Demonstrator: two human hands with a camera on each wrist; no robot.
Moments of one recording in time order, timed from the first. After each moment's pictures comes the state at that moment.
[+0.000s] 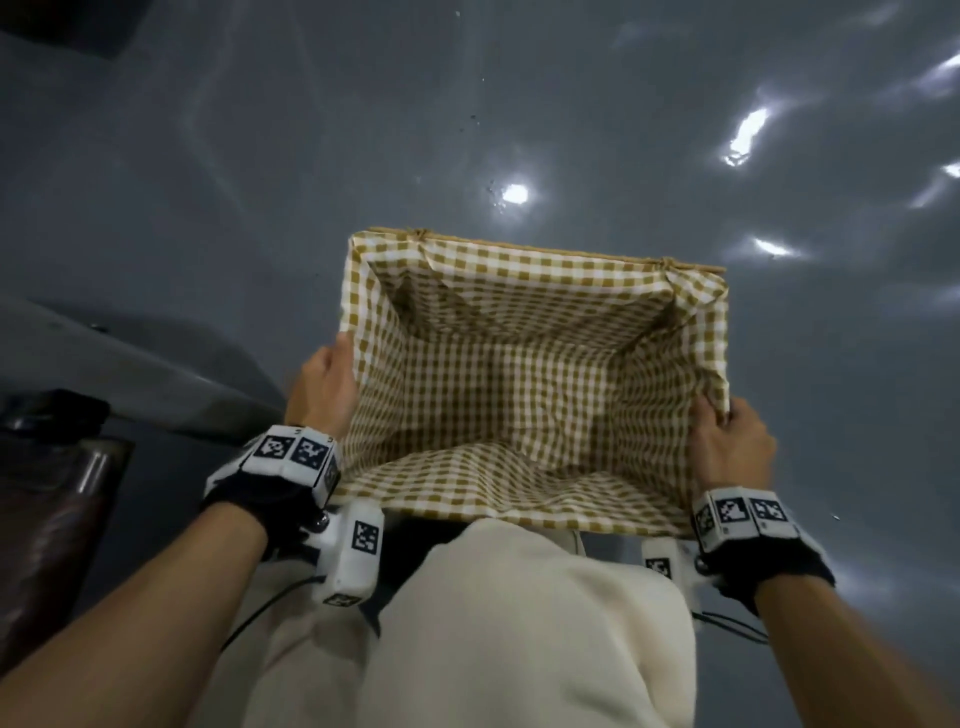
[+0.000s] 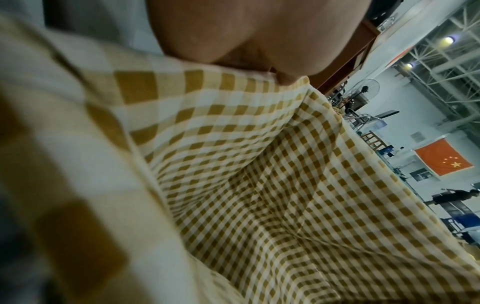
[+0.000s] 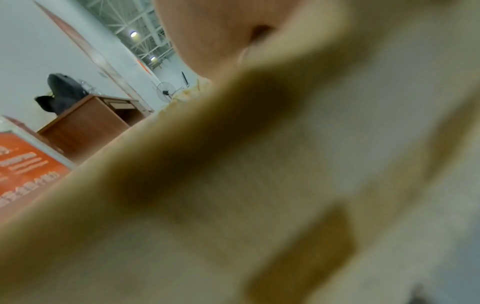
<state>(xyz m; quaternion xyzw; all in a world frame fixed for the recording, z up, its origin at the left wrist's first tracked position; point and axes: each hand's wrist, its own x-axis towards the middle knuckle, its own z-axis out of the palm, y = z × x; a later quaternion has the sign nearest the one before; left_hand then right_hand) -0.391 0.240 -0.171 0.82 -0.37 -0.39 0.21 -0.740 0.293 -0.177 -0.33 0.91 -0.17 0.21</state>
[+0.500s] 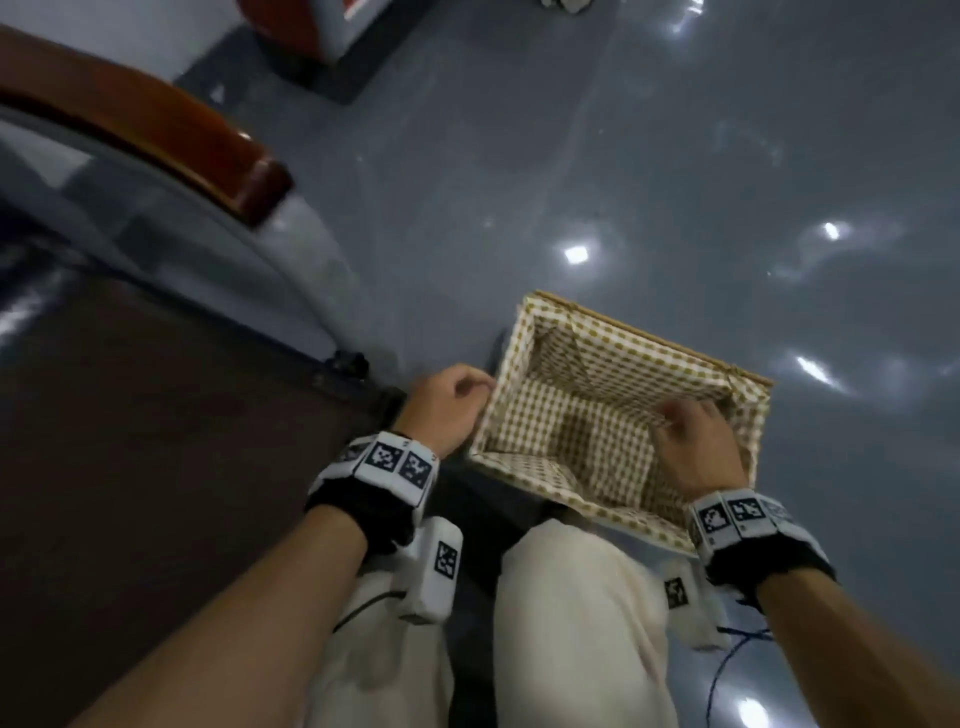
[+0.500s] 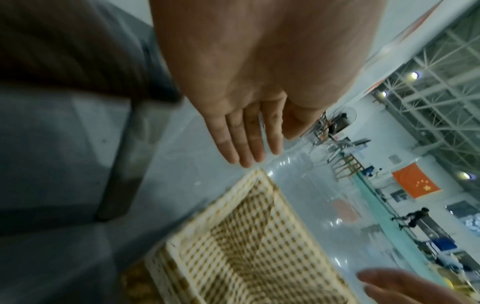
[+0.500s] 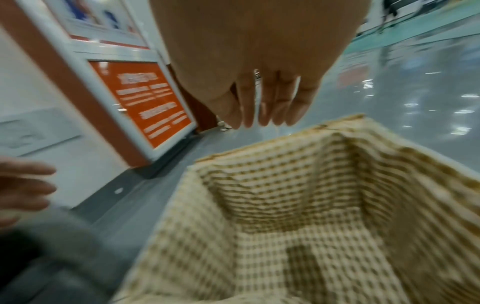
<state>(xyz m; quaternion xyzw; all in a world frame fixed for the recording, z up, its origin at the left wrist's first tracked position) -0.329 0.307 -0.014 0.71 -0.44 -0.48 0.26 -0.598 0.274 -0.024 -0.65 0.73 -0.04 0.21</state>
